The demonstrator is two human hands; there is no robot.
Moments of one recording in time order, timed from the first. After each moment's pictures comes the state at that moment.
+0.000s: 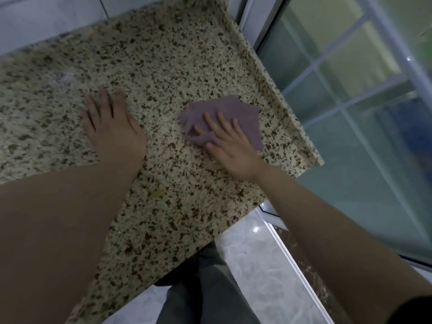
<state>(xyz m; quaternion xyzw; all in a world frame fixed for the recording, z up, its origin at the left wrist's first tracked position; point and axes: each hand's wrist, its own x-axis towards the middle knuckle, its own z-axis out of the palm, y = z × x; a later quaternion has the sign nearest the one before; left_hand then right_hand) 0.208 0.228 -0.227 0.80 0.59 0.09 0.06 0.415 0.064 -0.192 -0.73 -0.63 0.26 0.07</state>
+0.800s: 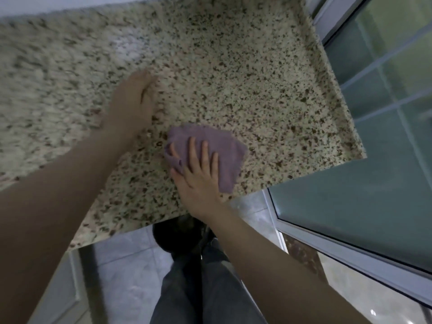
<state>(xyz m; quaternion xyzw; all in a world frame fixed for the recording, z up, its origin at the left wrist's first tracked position) 0.067 0.197 -0.177 0.78 0.54 0.16 0.28 0.173 -0.008 -0.202 -0.73 -0.63 0.24 0.10</state>
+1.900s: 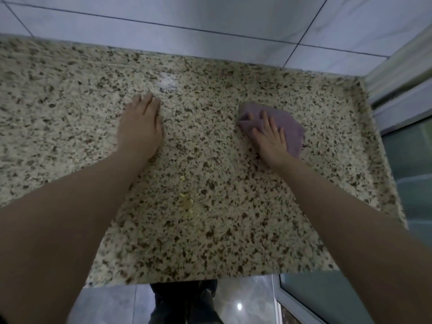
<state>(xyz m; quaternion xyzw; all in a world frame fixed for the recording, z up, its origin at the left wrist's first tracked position) -0.025 0.256 -0.209 0.74 0.66 0.09 0.08 0.289 0.218 -0.192 -0.70 -0.65 0.30 0.03</state>
